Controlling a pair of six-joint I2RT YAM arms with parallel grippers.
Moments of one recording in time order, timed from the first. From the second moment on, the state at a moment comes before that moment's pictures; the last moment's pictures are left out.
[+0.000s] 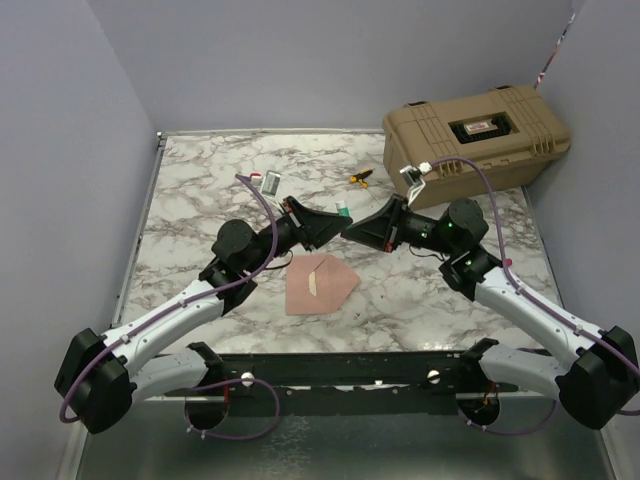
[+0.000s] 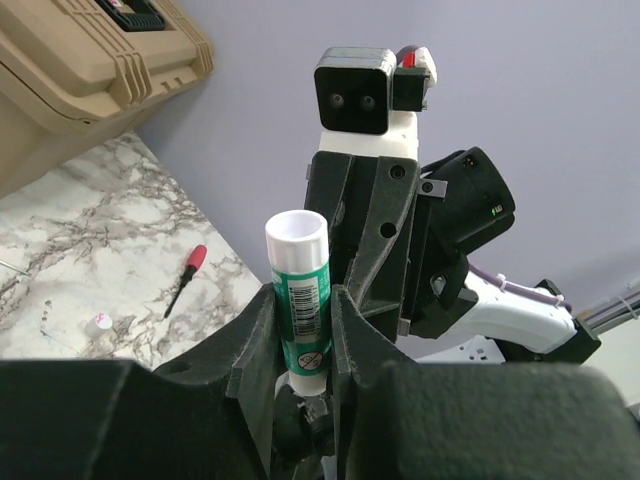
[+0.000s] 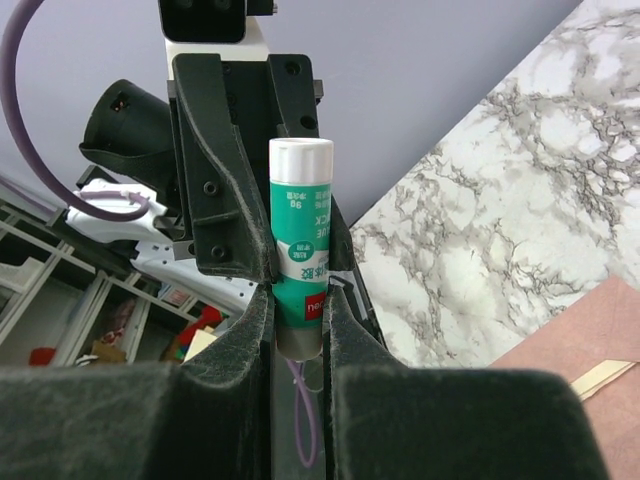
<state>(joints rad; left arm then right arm) -0.73 1.05 0.67 0.63 0.31 -0.96 0.59 1.09 0.75 0.49 -0.70 0.88</state>
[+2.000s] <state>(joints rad) -0.74 1.12 0.86 0.27 0.60 -0.28 0.60 1.14 1.22 -0.42 -0.53 0.36</state>
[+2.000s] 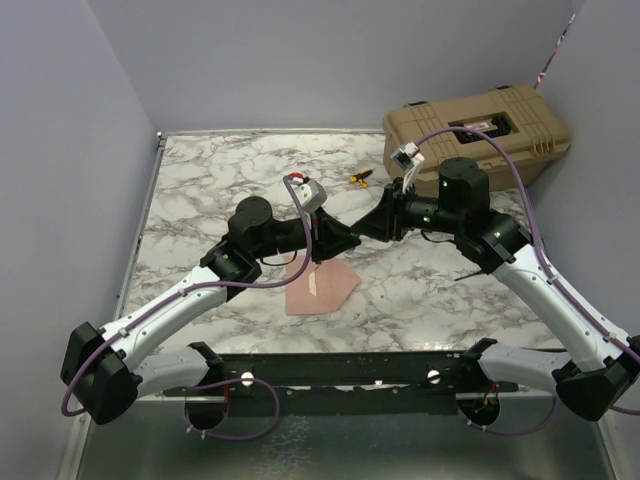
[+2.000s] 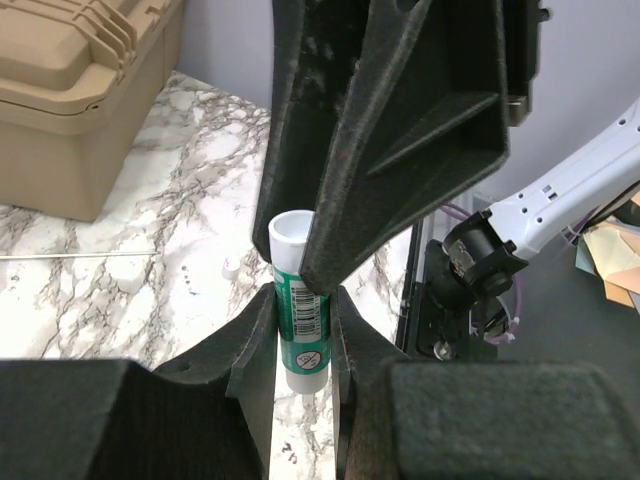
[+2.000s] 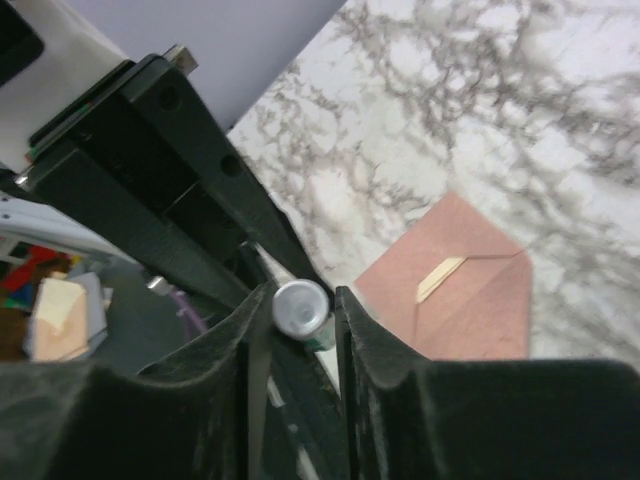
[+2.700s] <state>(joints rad) -0.72 1.21 1.02 0.01 0.31 0.17 0.60 1.31 1.27 -0.36 -0.20 0.89</state>
